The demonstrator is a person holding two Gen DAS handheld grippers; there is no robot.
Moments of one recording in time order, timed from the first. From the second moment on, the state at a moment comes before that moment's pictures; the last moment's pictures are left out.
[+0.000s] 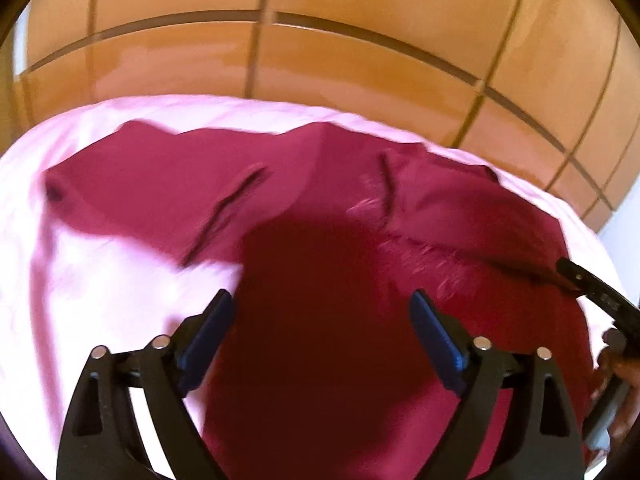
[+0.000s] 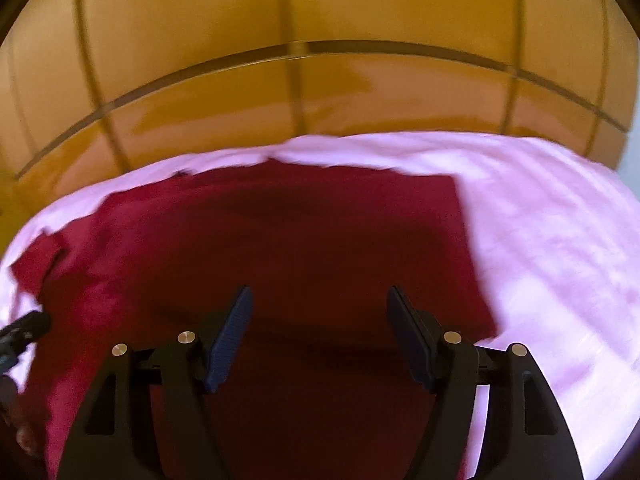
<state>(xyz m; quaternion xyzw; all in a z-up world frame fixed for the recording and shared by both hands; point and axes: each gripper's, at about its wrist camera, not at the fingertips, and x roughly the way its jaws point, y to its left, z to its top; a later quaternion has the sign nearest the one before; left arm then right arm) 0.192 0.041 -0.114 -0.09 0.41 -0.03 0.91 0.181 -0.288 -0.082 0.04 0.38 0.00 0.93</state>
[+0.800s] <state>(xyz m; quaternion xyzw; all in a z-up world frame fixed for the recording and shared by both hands) 0.162 0.121 -0.145 -0.12 0.44 0.12 0.88 0.252 -0.057 -0.069 0.09 0.44 0.27 0.85</state>
